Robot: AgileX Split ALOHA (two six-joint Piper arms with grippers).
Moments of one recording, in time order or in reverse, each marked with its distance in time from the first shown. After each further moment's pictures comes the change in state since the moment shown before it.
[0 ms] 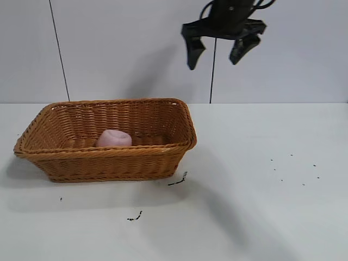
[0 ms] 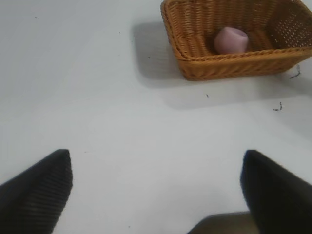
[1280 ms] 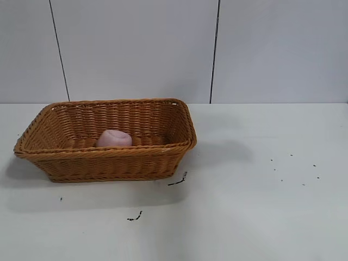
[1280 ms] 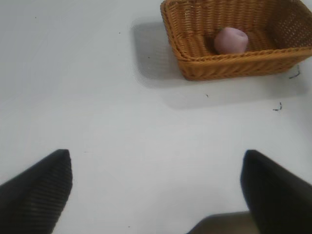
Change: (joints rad) left arm 0.000 0.000 0.000 0.000 0.000 0.000; right arm -0.047 -1.361 1.235 0.010 0.069 0.000
